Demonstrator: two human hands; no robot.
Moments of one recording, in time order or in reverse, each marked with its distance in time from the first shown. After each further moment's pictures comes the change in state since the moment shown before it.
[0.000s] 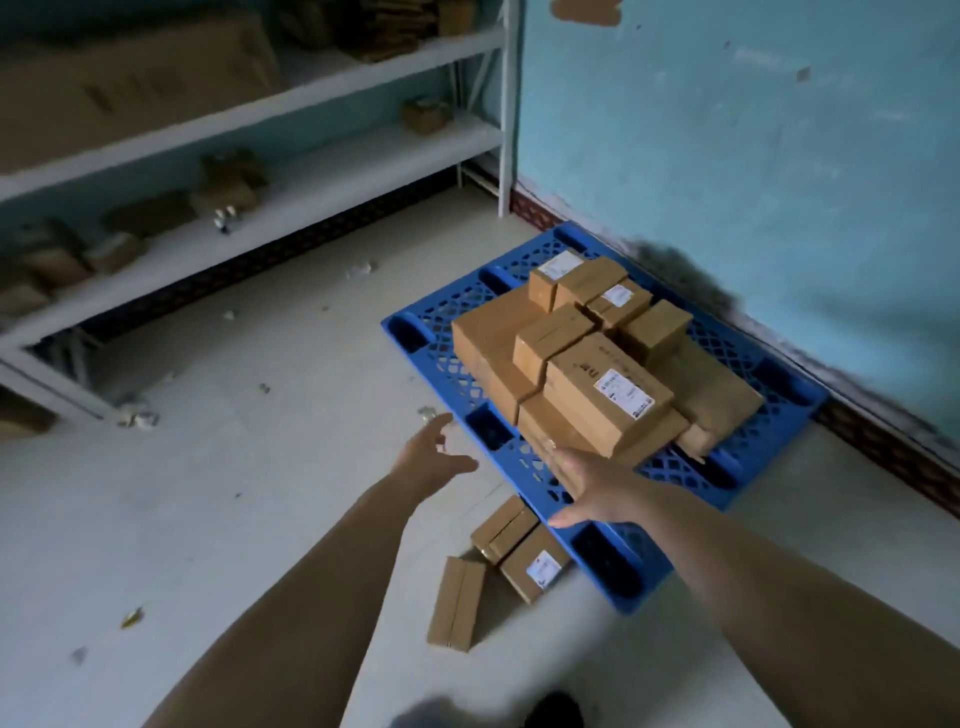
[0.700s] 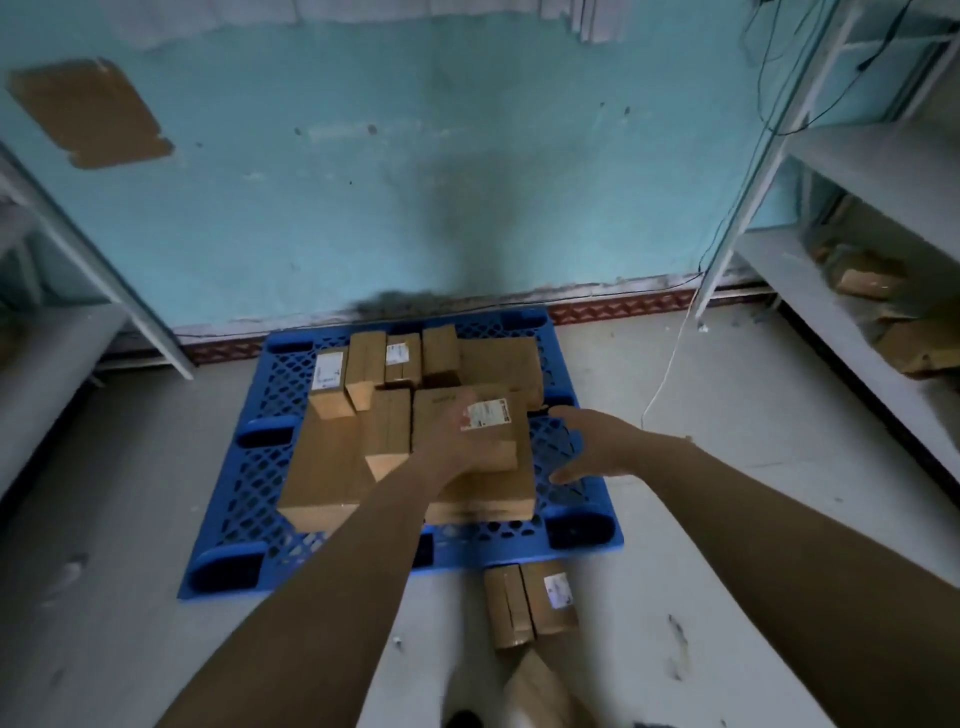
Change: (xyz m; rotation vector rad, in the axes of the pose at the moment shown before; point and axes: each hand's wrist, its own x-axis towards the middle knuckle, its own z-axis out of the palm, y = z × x) left_hand 0.139 0.156 -0.019 0.489 -0.823 0.539; right_hand 0.010 -0.083 -0.036 0.511 0.659 0.470
